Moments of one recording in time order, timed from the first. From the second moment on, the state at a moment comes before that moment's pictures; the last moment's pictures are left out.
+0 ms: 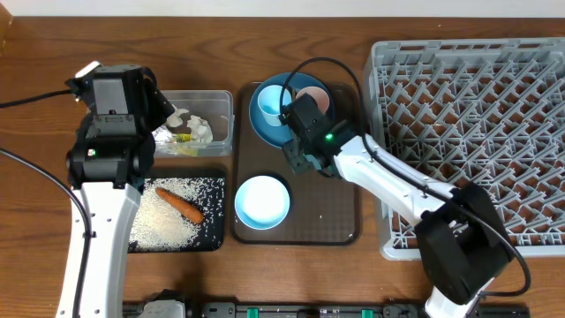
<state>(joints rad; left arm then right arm) 0.01 1.27 1.26 -0.78 -0.40 -0.56 0.68 1.89 1.33 -0.58 0.07 0.19</state>
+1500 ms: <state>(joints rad) 0.01 1.27 1.26 -0.78 -0.40 -0.56 0.68 1.83 1.33 -0.63 0.11 0.19</state>
